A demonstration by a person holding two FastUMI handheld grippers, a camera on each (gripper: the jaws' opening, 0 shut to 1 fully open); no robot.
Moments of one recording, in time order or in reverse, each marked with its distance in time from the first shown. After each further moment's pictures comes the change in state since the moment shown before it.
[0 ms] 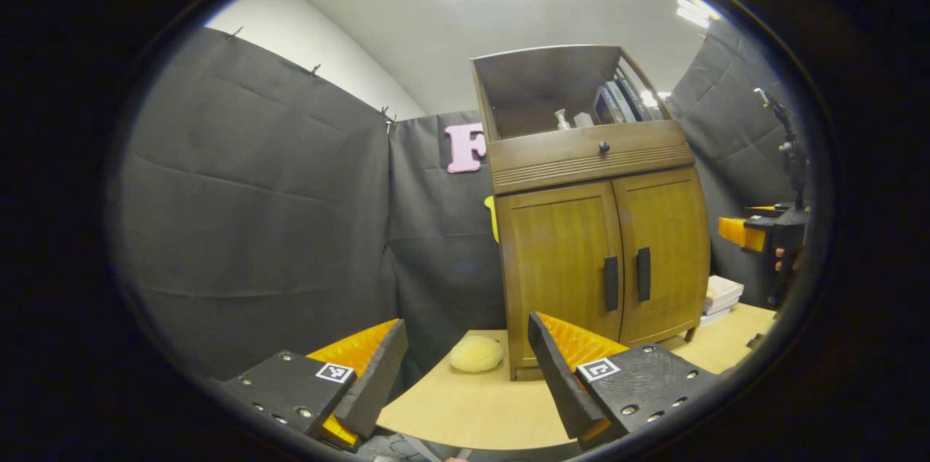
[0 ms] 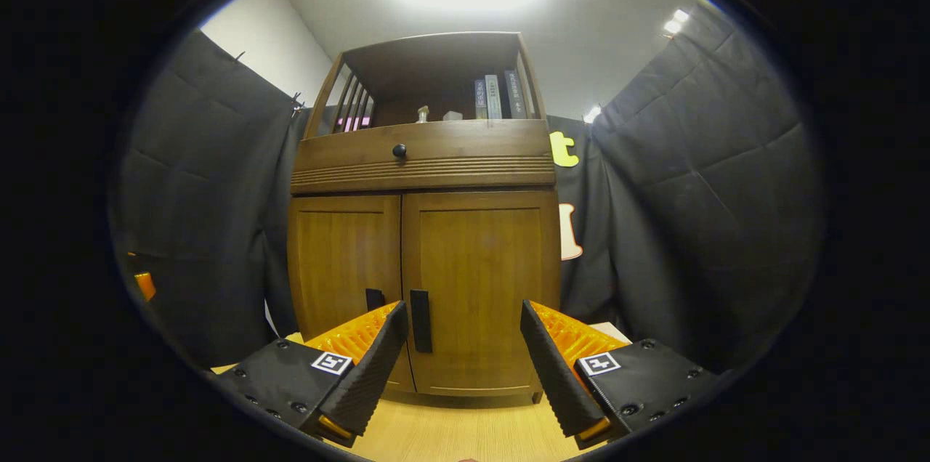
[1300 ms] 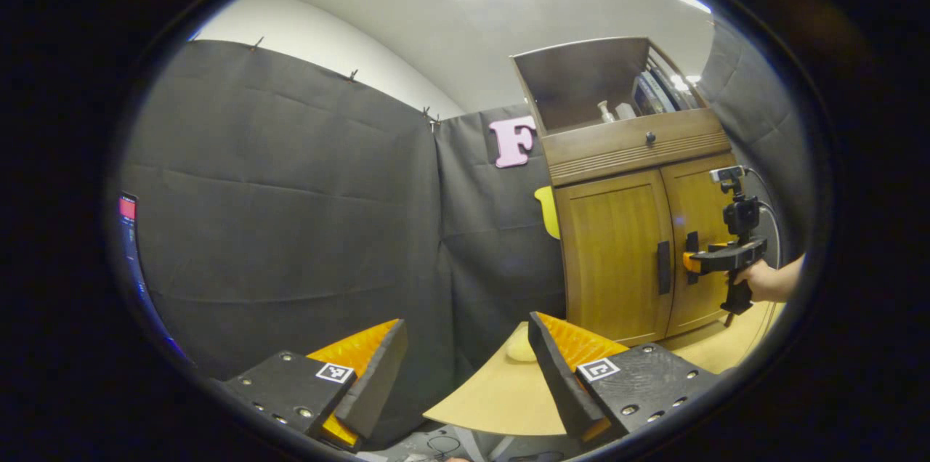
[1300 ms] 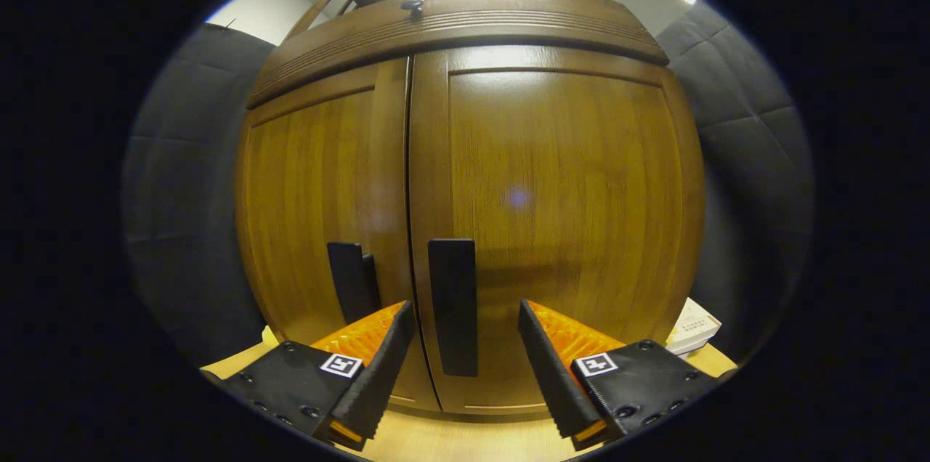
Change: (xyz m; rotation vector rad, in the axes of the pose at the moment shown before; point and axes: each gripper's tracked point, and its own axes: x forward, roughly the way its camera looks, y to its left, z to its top) left arm -0.016 0.019 0.003 0.036 0.025 0.218; right arm 0.191 0.062 -0.126 0.044 0.213 0.063
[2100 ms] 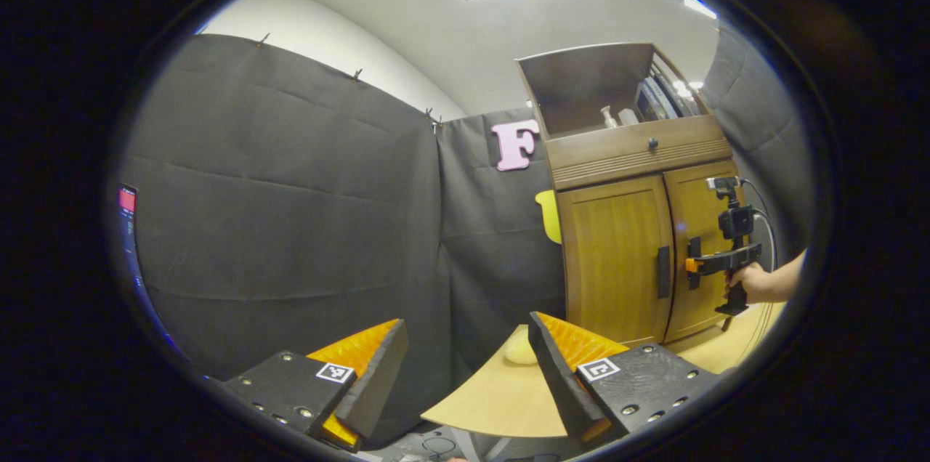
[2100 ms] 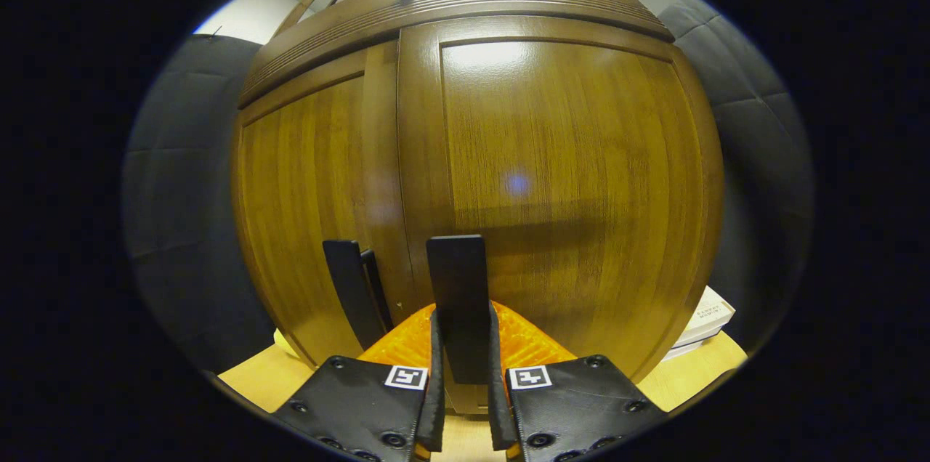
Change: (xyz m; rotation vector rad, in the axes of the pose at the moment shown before) left arm 0.001 -0.001 0.001 -0.030 -0.013 -0.006; right arm 0.003 0.006 -0.002 0.033 0.045 0.040
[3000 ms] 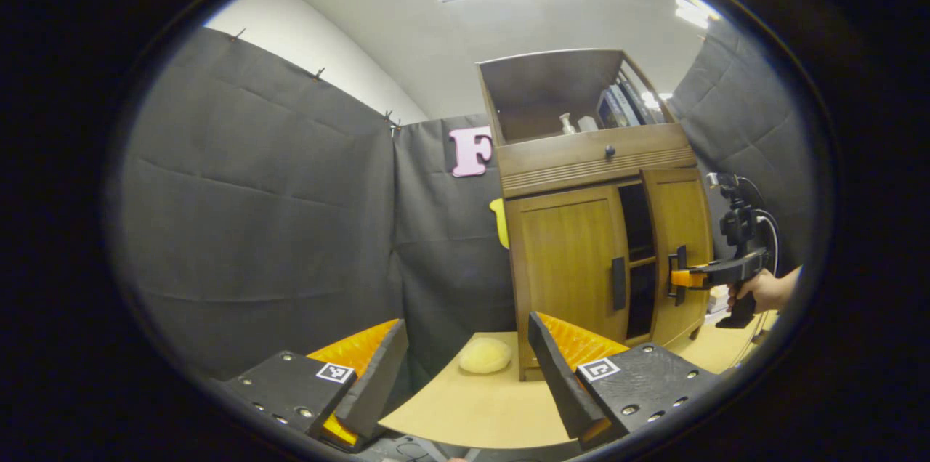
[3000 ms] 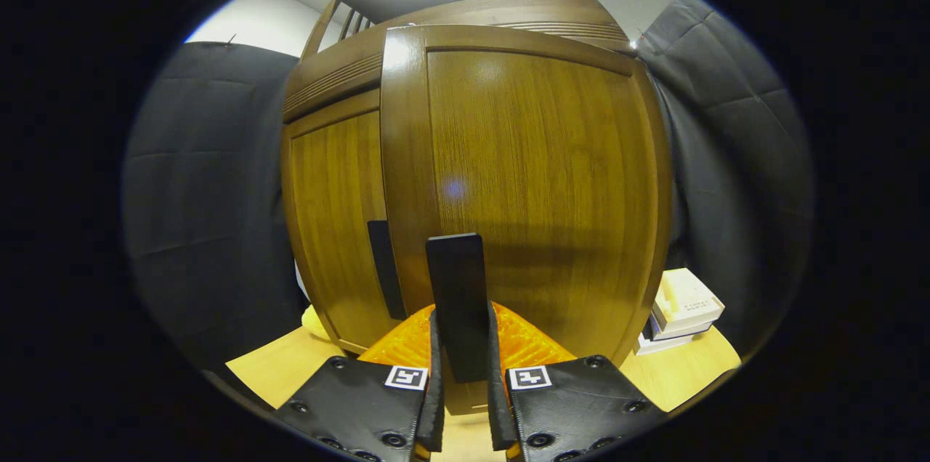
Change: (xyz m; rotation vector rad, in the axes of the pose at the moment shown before) left arm -0.001 -0.011 0.012 -0.027 -0.024 -0.178; right arm -0.095 -0.017 -0.009 0.001 0.005 0.093
